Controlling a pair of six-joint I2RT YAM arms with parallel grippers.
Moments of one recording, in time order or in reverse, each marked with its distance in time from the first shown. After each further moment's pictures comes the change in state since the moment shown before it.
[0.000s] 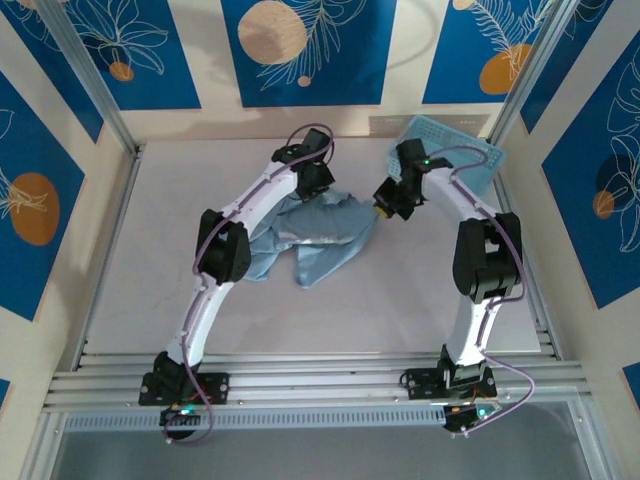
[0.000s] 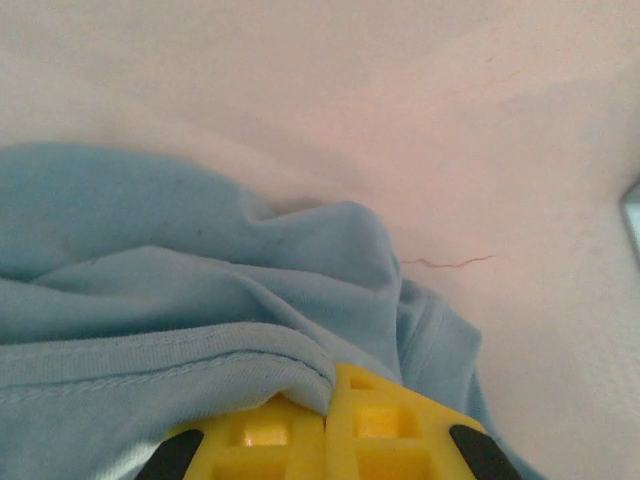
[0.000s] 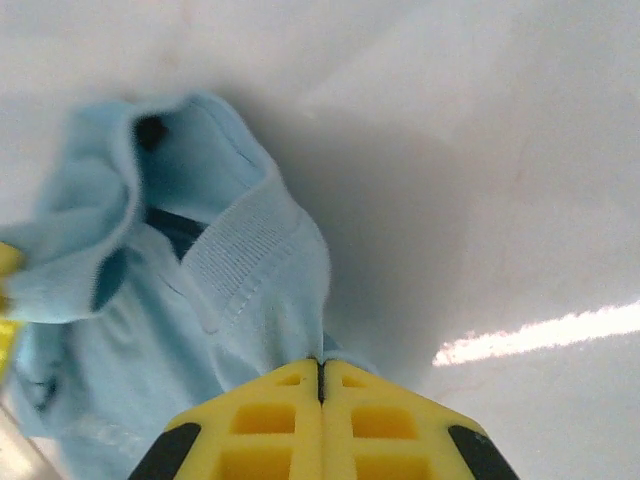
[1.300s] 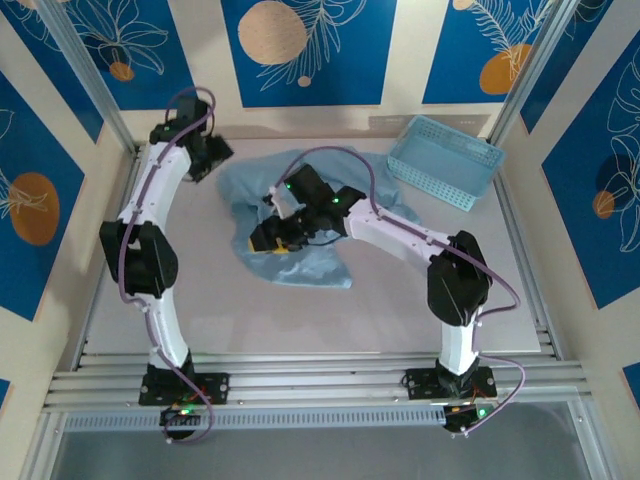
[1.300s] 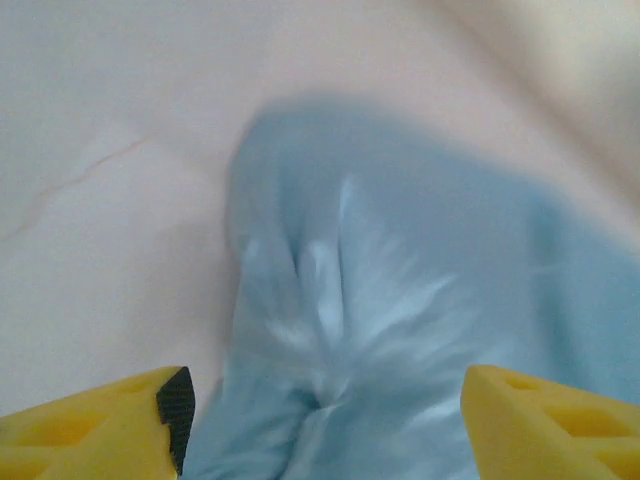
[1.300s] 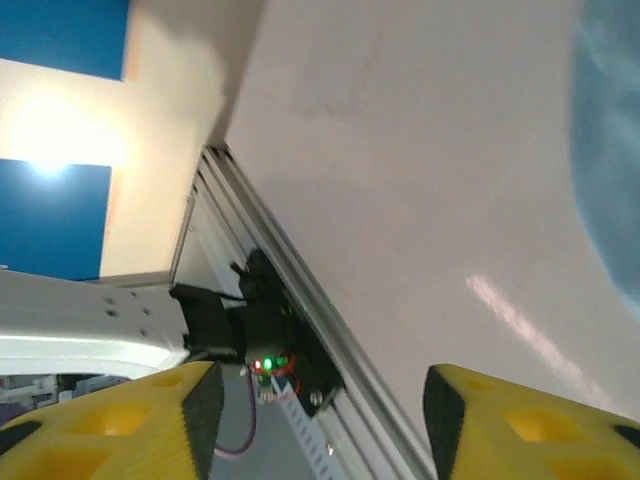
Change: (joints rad) left arm 0.447 -0.507 -0.494 -0.065 -0.056 0.253; right arm 0.623 -0.040 0.015 0.221 -0.400 -0.266
